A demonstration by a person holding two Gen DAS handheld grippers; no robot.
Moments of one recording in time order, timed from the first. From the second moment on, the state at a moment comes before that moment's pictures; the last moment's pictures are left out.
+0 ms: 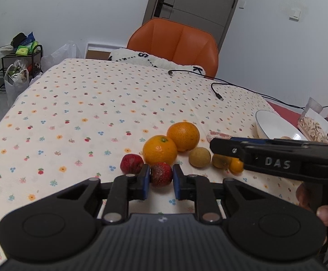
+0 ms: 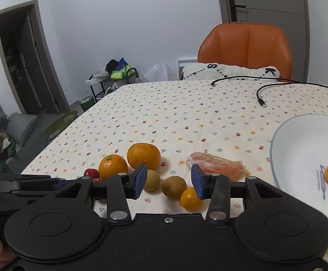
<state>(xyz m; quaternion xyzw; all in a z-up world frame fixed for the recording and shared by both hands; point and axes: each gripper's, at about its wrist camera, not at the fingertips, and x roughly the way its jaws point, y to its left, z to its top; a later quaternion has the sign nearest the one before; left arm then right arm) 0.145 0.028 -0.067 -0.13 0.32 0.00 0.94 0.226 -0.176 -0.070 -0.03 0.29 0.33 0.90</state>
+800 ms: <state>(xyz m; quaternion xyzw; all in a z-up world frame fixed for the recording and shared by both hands) 0.142 0.022 -0.059 -0.13 0.31 0.01 0.94 0.225 -0.180 -0.073 -0.06 0.29 0.34 0.89</state>
